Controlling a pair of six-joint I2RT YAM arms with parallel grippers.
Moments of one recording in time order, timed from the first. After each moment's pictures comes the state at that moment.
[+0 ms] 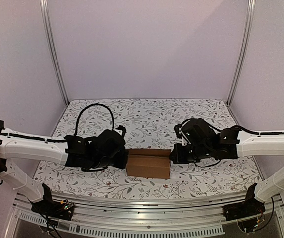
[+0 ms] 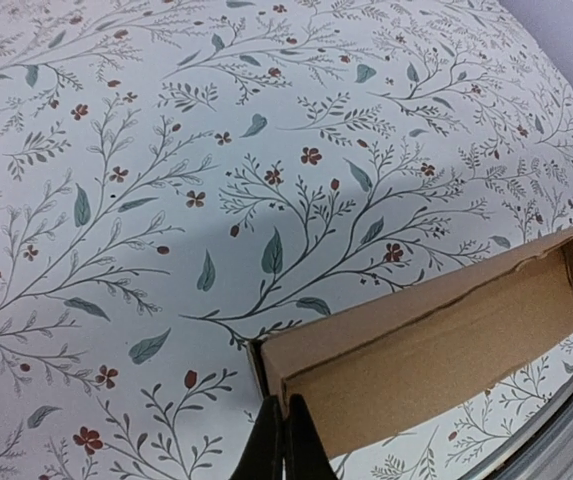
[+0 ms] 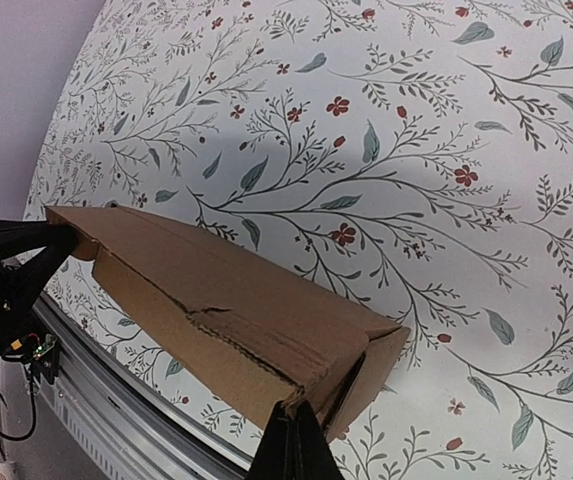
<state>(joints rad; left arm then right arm) -1.13 1.44 0.87 -0.30 -0.41 -0.69 1.02 1.38 0.91 -0.35 0.05 0.83</state>
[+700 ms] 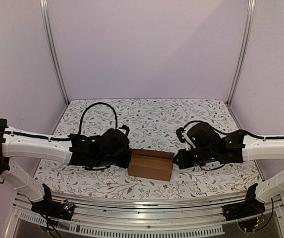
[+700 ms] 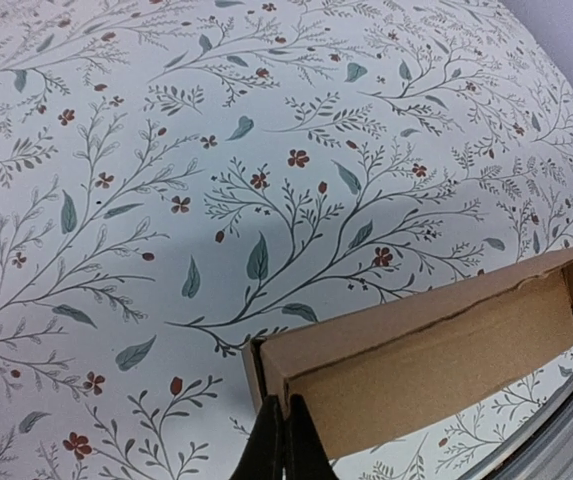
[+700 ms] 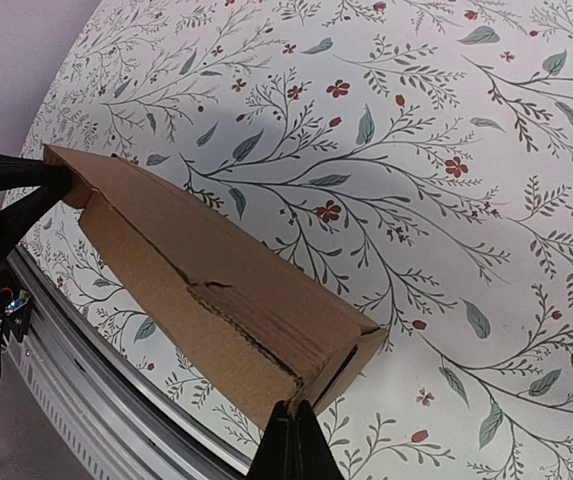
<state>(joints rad) -1.14 1.48 0.92 -0.31 -0.40 -0.69 1.02 1.31 0.83 -0.34 0.05 0.71</state>
